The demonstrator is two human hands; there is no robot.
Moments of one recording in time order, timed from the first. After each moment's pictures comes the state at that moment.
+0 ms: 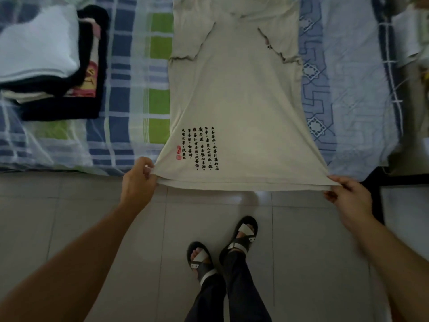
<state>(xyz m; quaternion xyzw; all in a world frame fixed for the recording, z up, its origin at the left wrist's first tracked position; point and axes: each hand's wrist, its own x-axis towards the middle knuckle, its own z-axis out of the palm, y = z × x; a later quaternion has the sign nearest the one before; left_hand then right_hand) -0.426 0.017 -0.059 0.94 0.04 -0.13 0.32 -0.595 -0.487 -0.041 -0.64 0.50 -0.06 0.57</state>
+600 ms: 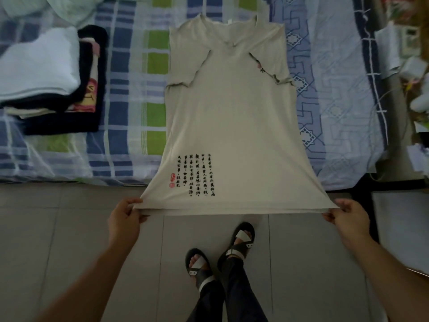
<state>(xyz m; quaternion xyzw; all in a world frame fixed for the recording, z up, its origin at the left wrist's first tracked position) -0.490 0.043 -0.050 0.81 0.26 -0.13 0.51 -0.632 -0.500 -0.039 -0.64 0.57 -0.05 0.51</state>
